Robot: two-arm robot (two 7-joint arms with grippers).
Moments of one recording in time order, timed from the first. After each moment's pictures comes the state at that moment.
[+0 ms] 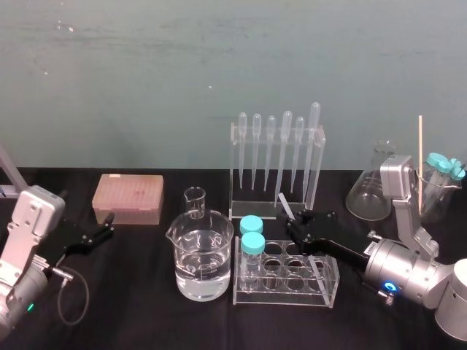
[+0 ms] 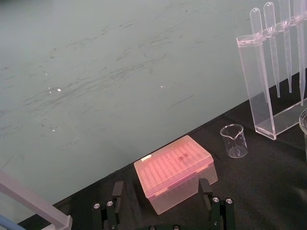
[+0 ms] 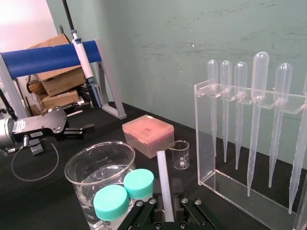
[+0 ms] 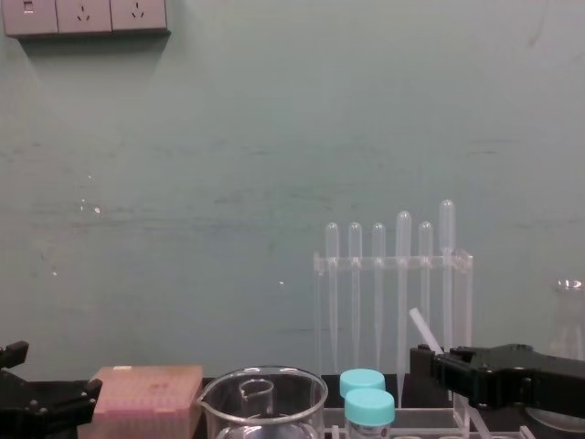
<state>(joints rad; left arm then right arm) -0.20 0.60 0.45 -1.41 -0.25 -0.12 0.03 0.38 0.47 -0.48 -1.27 0.60 -0.01 0.60</state>
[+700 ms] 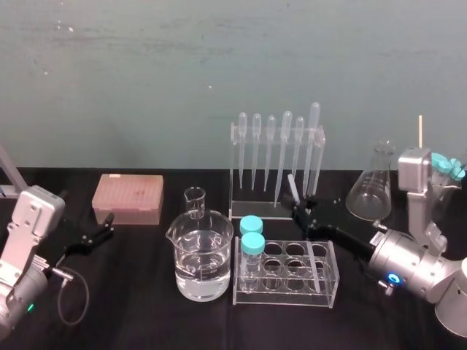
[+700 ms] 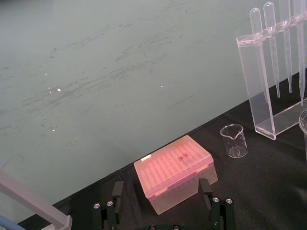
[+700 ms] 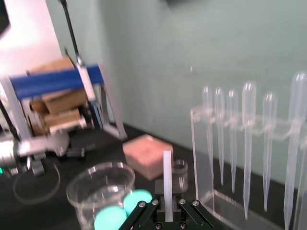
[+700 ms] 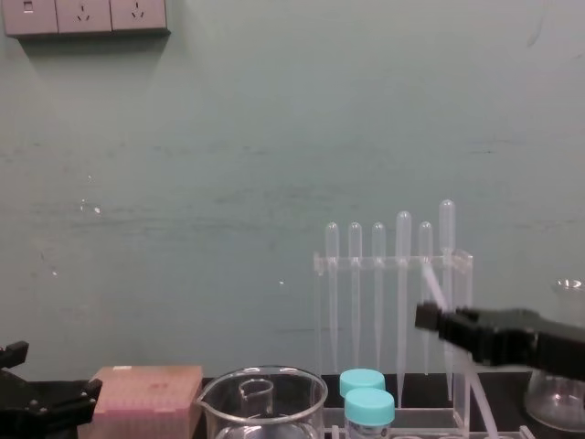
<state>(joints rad) -0.20 0.60 0.45 -1.41 -0.25 -0.12 0.03 0.37 0.45 -0.44 -1.27 0.63 -0.07 0.63</state>
